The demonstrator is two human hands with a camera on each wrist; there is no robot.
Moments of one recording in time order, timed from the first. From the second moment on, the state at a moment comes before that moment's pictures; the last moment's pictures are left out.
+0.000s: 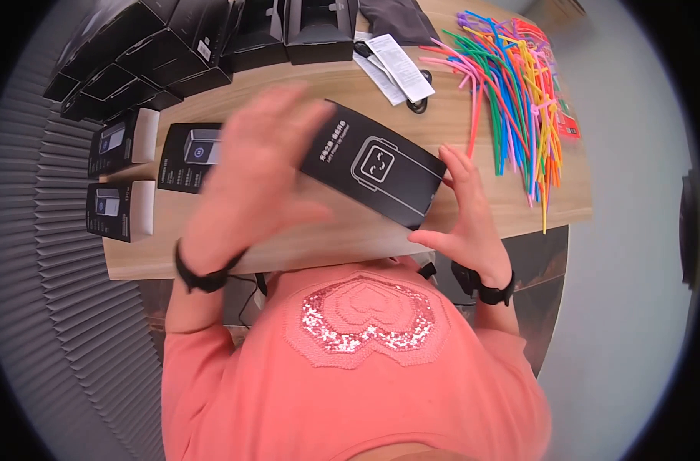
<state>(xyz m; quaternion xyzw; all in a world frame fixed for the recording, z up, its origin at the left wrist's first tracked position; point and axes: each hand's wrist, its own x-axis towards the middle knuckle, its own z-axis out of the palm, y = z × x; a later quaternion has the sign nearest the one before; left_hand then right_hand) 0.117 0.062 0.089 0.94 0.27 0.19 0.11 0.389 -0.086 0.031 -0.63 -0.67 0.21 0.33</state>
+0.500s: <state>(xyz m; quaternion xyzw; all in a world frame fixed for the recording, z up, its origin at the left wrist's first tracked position) 0.174 0.086 0.042 0.88 0.41 0.13 0.18 0.383 -0.106 -0.003 -0.62 -0.62 0.30 0.37</state>
